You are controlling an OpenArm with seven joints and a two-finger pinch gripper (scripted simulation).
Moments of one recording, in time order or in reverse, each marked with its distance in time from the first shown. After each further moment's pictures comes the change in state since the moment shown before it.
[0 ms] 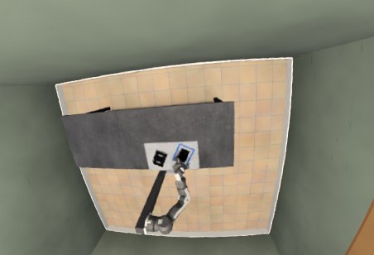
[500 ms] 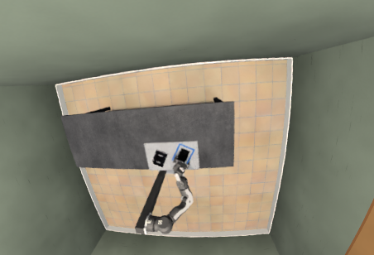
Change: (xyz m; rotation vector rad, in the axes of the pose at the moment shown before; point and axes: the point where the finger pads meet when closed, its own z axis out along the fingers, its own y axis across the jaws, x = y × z) arm -0.003 0.001 -0.003 -0.006 -0.013 -0.256
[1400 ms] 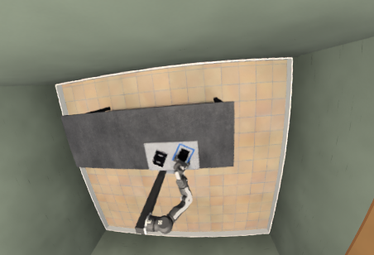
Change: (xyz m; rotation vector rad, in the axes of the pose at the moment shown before) arm 0.001 -0.001 0.015 0.006 0.013 0.006
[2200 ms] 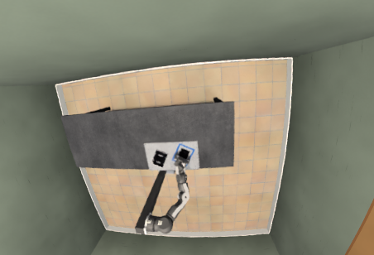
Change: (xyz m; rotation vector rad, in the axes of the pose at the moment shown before) arm 0.004 0.002 0.056 -0.016 0.004 -0.042
